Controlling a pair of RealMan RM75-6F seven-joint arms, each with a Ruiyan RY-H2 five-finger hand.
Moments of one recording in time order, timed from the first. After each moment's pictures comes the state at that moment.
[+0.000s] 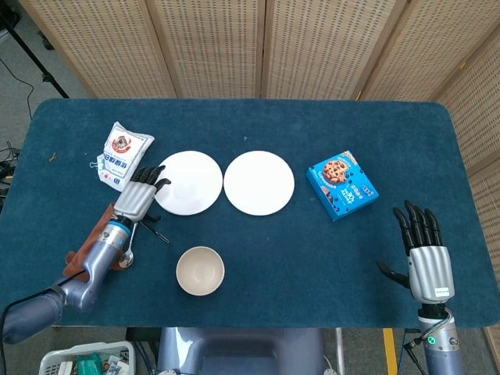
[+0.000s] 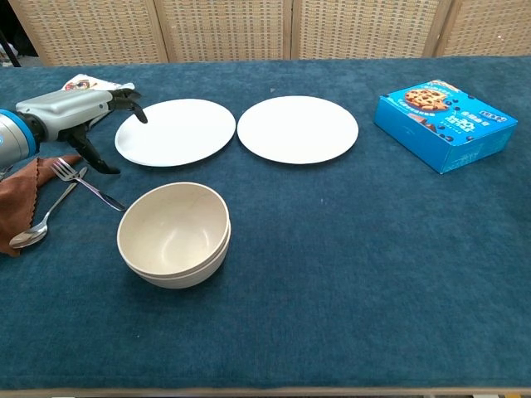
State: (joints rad) left arm -0.72 -1.66 -0.18 -0.98 1.30 0.86 0.00; right arm 0.16 -1.35 0.10 -1.63 -1.57 1.64 -0.15
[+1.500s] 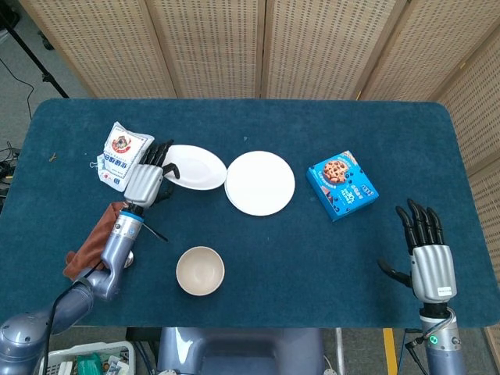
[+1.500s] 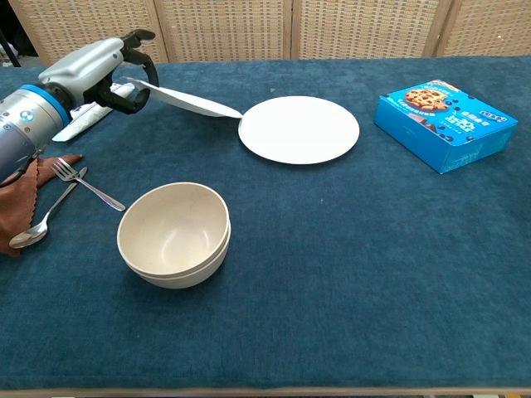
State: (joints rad) left arm -0.80 -1.88 -0.23 -0.64 1.39 1.10 -0.33; right arm 0.15 -1.35 0.13 -1.63 -1.59 1.63 -0.11
